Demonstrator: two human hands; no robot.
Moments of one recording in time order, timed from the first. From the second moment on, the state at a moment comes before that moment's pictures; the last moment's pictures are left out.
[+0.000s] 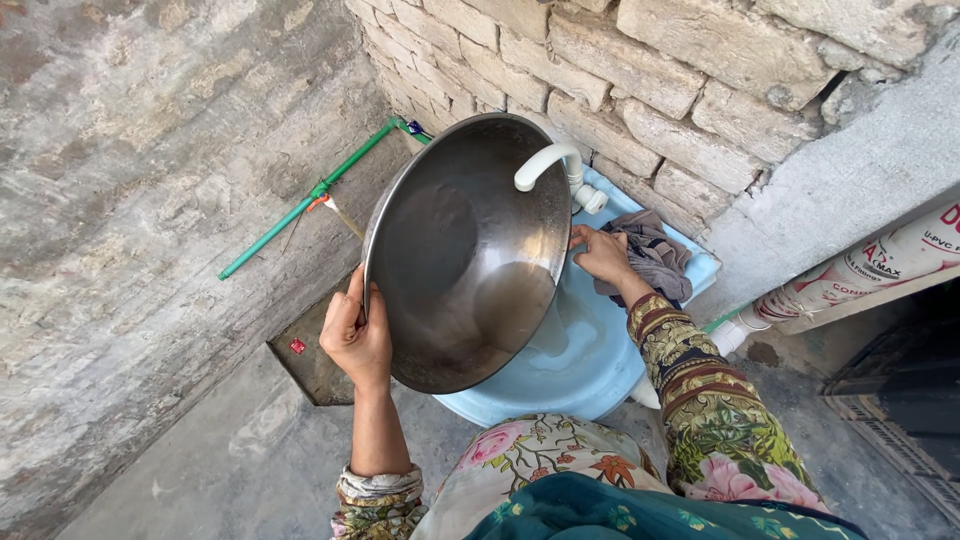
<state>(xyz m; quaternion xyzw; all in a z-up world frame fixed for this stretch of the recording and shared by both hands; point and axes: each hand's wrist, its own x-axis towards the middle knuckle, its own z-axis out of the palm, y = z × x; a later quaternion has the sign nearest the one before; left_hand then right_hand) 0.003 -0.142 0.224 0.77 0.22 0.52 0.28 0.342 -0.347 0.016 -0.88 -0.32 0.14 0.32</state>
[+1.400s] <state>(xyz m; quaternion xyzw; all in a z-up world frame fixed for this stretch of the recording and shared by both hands) 0.013 -0.173 0.245 0.82 0.21 0.51 0.17 0.241 -0.331 -0.022 -0.85 -0.34 0.01 0.42</state>
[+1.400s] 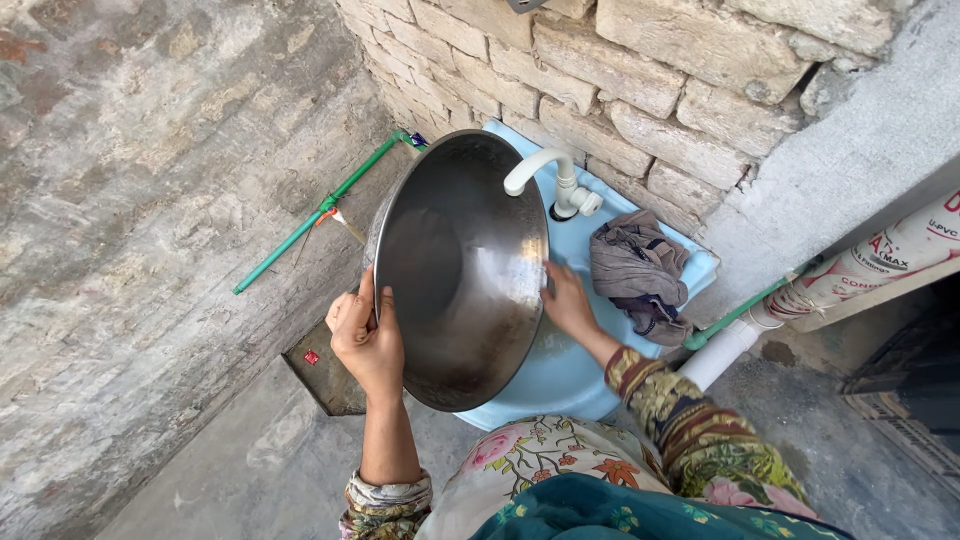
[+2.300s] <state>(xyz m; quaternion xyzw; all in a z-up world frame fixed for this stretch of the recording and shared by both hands) -0.022 -0.060 0.039 0.54 0.40 0.54 0.51 0.174 -0.383 -0.026 -0.67 -0.06 0.31 0.68</state>
